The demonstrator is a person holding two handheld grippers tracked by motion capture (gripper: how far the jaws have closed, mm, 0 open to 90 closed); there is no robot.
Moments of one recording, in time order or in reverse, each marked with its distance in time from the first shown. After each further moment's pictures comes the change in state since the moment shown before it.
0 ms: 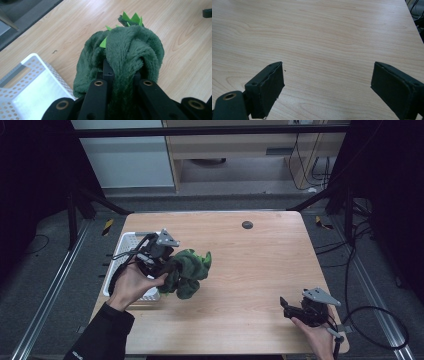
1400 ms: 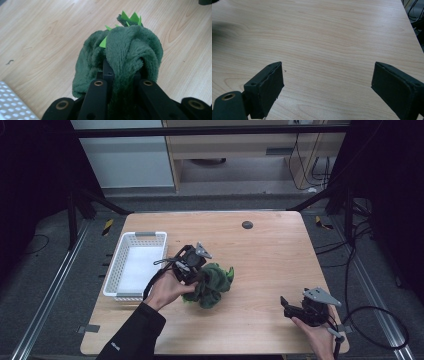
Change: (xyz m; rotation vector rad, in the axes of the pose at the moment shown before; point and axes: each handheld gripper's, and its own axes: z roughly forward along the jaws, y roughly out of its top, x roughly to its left) left arm -0.034 0.012 0.085 0.080 -0.111 0.050; right arm -0.001 0.001 -0.001 -0.010 -0.008 -0.003
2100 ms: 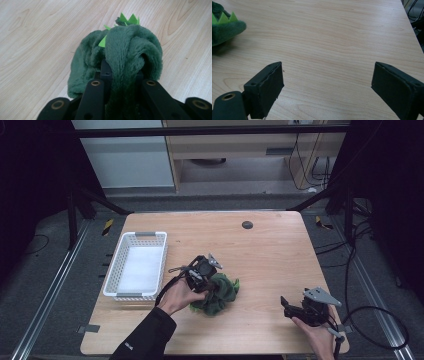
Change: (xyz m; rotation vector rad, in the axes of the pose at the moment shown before) left arm -0.013 -0.006 0.048 0.054 -0.052 0.008; right arm -0.001 0.000 0.001 -0.001 -0.003 -0.003
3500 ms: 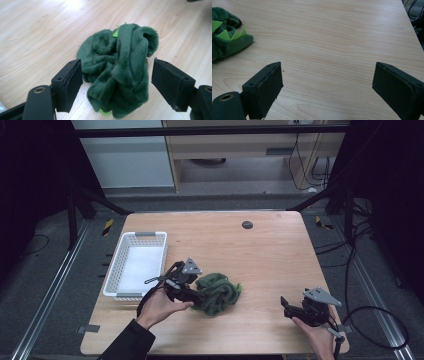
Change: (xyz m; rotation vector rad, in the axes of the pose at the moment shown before) left arm 0.000 -0.048 -0.045 -0.196 0.030 -0.063; right arm 0.000 0.000 0.000 0.003 0.000 0.009
